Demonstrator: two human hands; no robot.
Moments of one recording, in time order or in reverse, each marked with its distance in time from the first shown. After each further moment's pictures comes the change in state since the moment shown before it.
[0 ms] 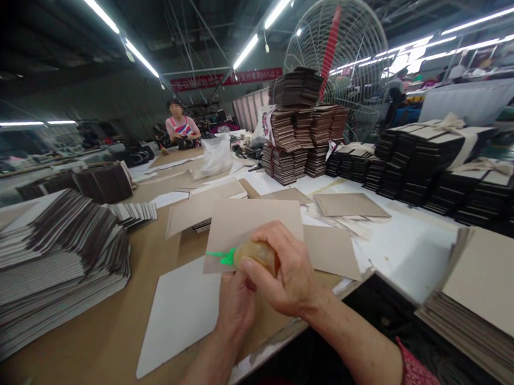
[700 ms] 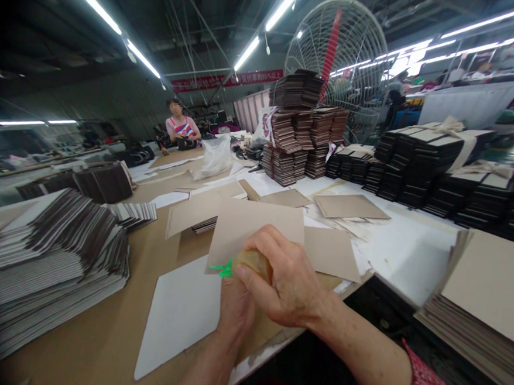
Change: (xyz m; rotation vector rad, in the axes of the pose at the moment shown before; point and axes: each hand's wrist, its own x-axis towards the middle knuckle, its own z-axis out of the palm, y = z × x) left_hand 0.001 0.001 -0.001 0.151 -0.038 0.090; right_hand 0.005 -0.013 -0.009 -0.047 -0.186 0.013
